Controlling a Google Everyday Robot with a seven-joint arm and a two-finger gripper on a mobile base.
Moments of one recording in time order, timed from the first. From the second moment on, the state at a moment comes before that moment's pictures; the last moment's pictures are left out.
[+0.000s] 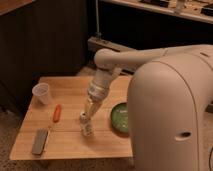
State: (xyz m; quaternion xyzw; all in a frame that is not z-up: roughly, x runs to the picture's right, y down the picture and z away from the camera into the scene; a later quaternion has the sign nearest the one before) arm -0.079 0.113 0.664 -0.07 -0.59 -0.70 0.39
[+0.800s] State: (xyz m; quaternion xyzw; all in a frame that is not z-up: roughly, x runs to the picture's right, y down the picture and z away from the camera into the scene) arm -0.111 0.106 0.705 -0.01 -0.64 -0.67 0.37
